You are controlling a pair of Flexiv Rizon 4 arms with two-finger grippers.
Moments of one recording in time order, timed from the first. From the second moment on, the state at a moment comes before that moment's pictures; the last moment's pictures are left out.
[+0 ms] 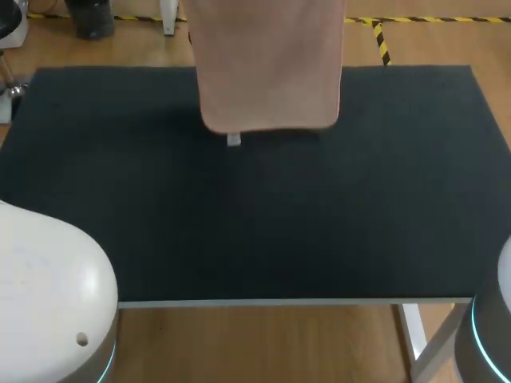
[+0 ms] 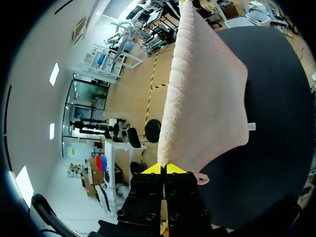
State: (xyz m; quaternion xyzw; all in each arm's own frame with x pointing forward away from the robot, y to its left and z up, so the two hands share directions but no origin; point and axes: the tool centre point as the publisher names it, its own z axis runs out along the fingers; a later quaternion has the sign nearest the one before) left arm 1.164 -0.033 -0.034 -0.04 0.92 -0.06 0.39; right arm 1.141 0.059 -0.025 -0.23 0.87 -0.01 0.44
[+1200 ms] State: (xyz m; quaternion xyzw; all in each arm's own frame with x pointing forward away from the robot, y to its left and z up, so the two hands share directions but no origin) left arm 0.975 -0.030 -0.116 -0.03 0.97 -0.05 0.22; right arm 0.982 0.079 -0.140 -0.26 0.92 0.00 0.29
